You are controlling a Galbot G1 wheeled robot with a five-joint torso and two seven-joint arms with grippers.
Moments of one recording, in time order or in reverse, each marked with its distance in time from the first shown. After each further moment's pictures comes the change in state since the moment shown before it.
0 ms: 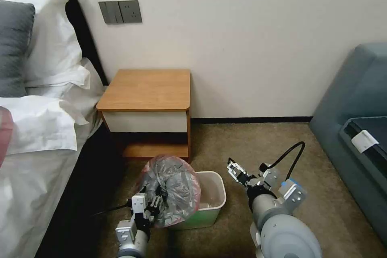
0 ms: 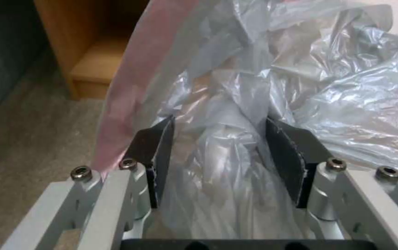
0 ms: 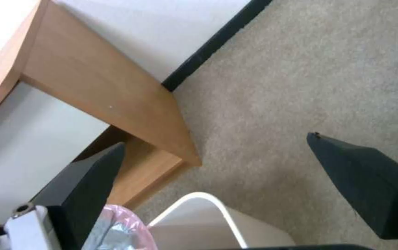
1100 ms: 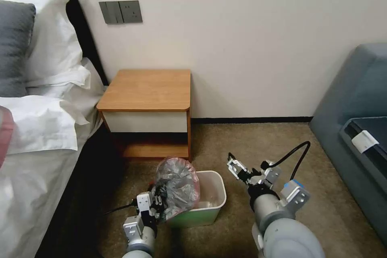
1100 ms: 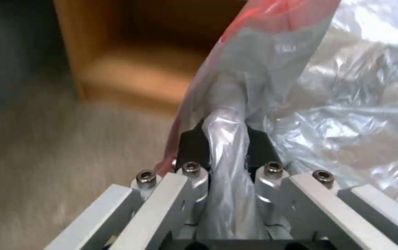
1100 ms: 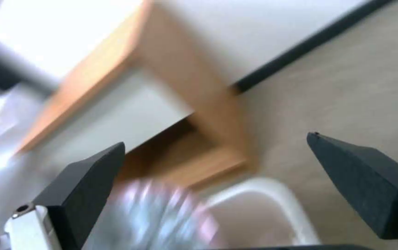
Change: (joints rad) left arm -0.007 -0.004 0.035 -0.006 -0.049 -0.096 -0.094; right arm -0.038 -0.052 -0.035 0.038 -0.109 -0.017 -0.283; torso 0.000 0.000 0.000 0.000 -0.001
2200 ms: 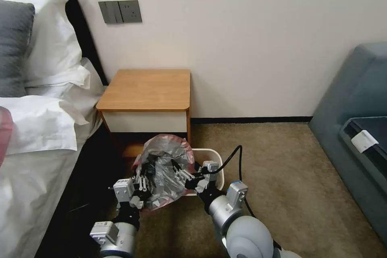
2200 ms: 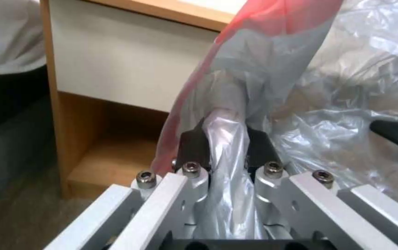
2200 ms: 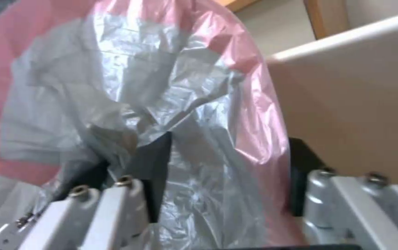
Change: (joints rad) left arm 0.091 0.019 -0.107 -0.190 -0.008 -0.112 0.178; right arm 0.231 0.025 -0.250 -0.292 -0.211 0.049 -0.386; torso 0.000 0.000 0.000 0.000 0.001
